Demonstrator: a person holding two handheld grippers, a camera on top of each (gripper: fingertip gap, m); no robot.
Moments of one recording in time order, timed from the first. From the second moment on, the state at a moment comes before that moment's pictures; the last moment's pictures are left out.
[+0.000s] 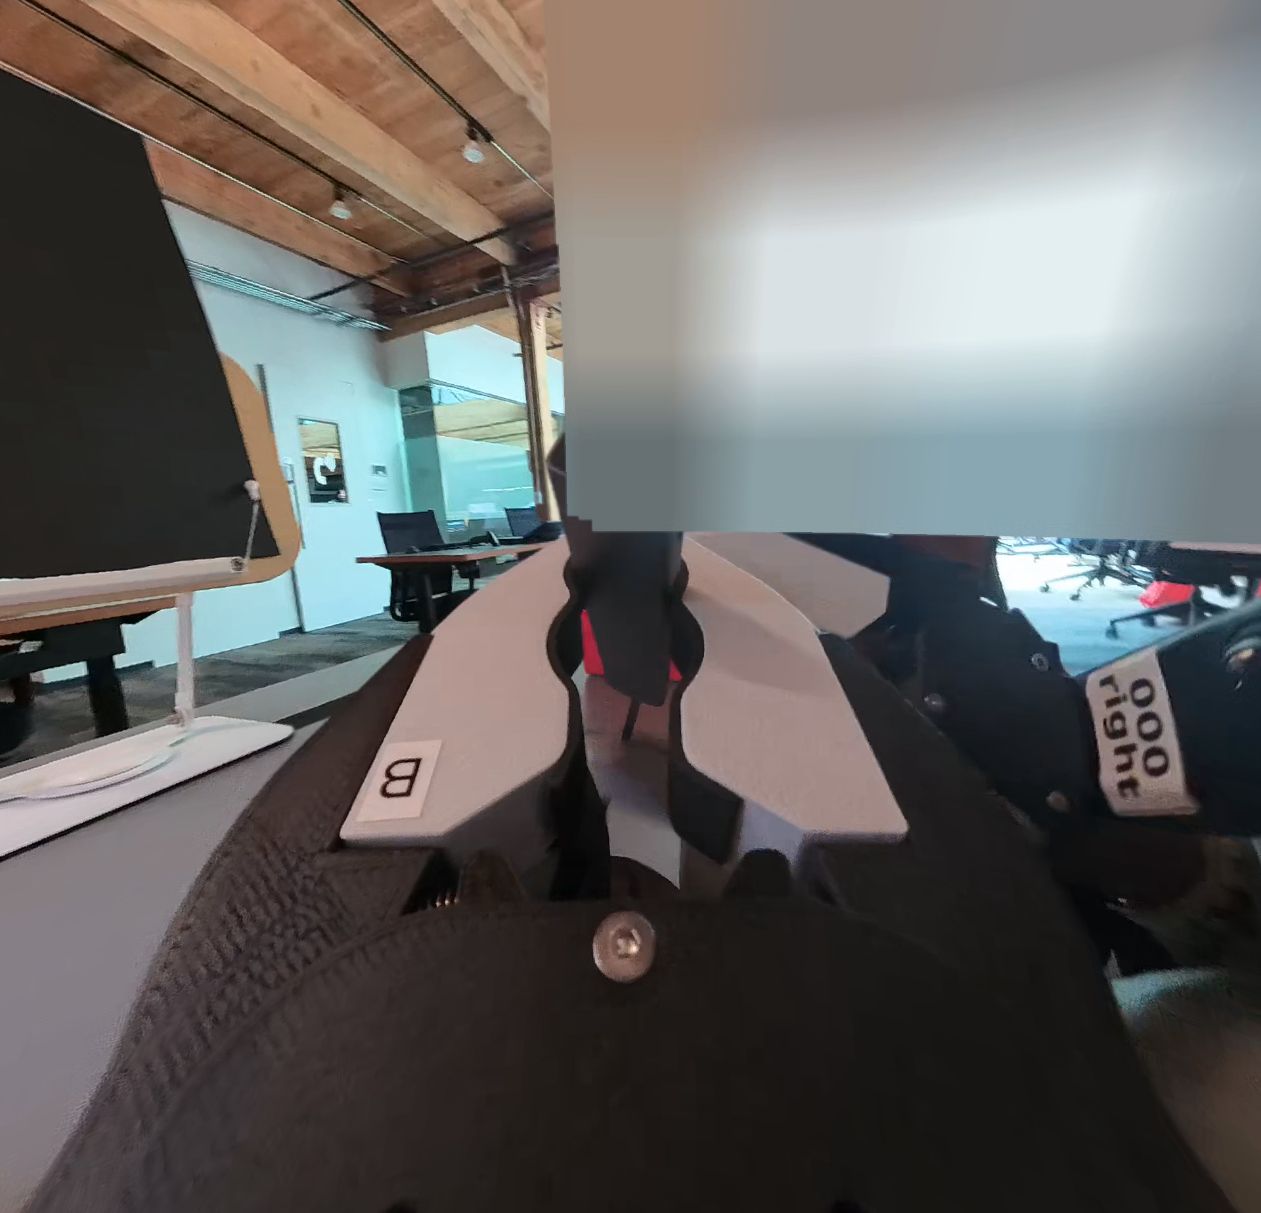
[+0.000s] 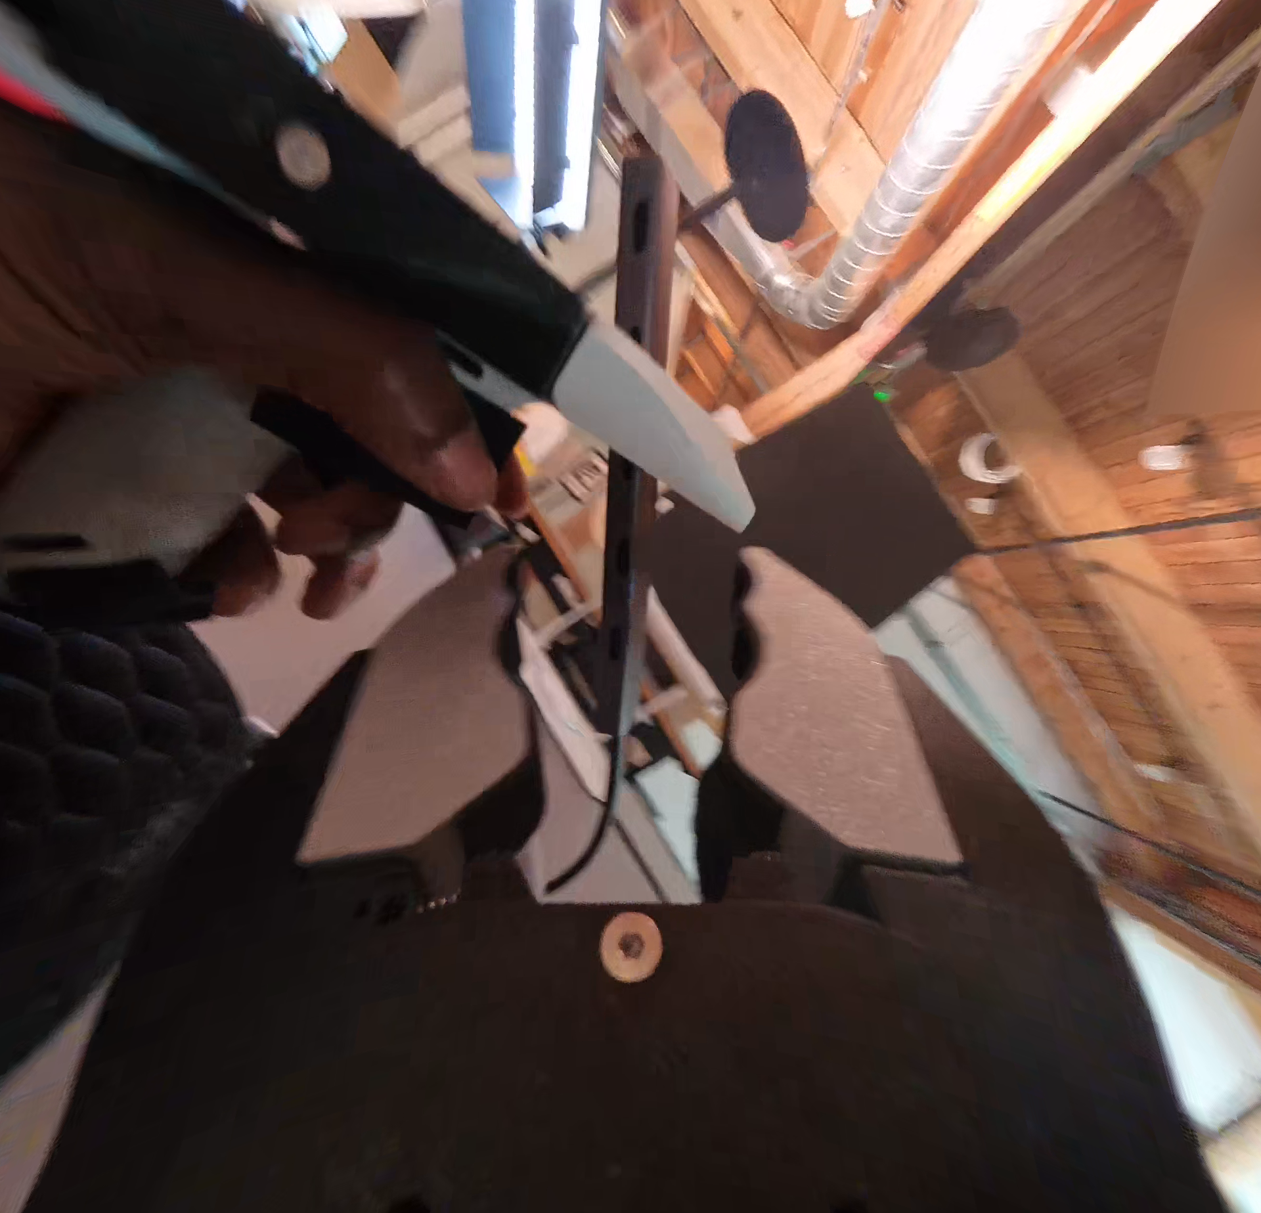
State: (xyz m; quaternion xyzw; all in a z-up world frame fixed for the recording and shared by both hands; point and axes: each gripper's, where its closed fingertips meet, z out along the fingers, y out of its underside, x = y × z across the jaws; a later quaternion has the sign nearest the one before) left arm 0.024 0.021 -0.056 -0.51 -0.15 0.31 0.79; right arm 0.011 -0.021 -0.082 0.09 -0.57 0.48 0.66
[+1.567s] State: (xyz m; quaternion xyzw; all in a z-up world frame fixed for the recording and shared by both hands) left arm -0.003 -0.034 -0.031 -0.40 -0.26 0.45 0.75; right arm -0.263 0.390 -0.016 -0.33 -0.59 0.43 0.60
